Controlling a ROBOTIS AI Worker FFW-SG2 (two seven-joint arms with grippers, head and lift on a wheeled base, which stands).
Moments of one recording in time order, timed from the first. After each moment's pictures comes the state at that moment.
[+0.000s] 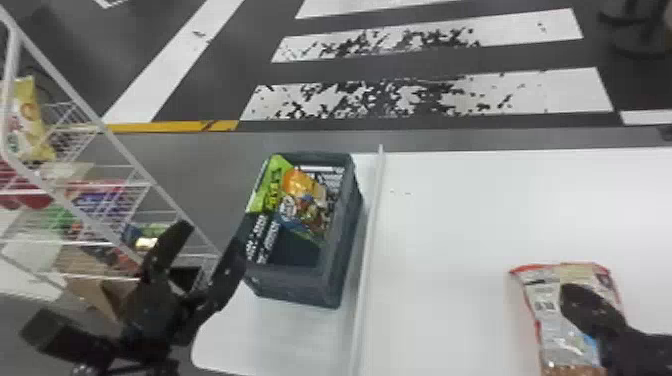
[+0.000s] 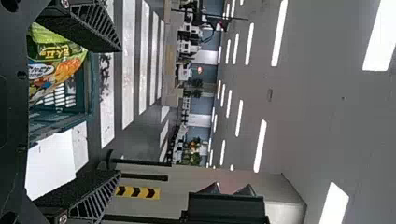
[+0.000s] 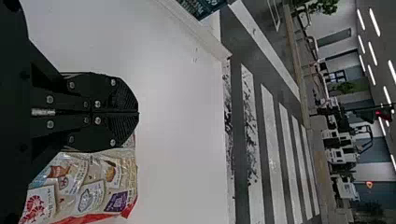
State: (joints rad) left arm 0.80 0.19 0.39 -2.02 0.54 -0.32 -0.56; right arm 0.59 -0.05 0.00 -2.03 -0.08 0.41 0.32
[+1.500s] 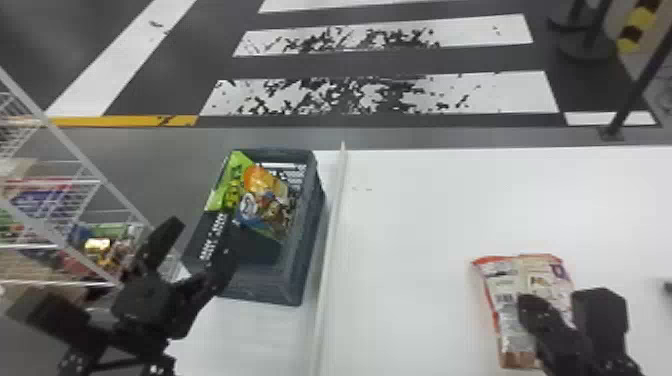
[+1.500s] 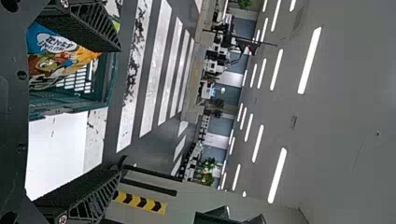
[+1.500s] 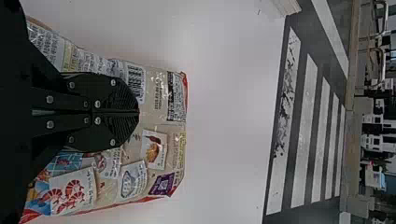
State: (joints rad) left arm 0.82 0.16 0.27 -2.19 0.49 -0.10 -0.32; right arm 0.48 -0.04 0.04 -1.79 0.10 0.39 0.17
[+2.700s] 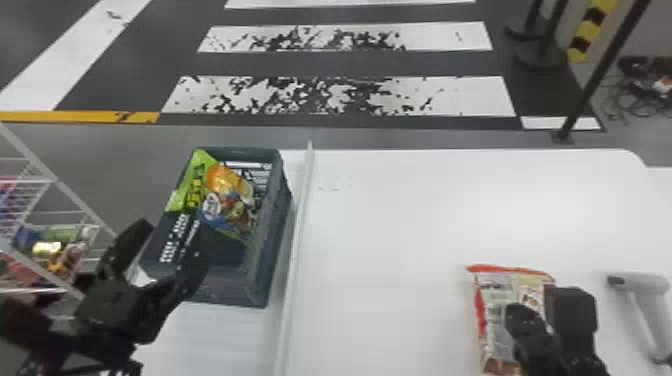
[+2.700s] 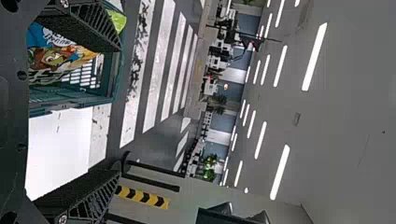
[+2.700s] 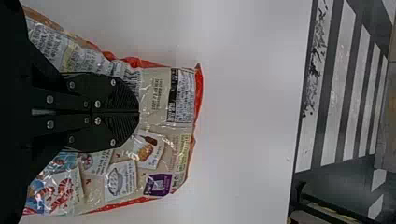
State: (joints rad) left arm 0.78 0.16 0.24 -2.14 0.48 -0.10 -0.33; right arm 0.54 -0.04 0.03 -1.94 0.06 0.58 -0.01
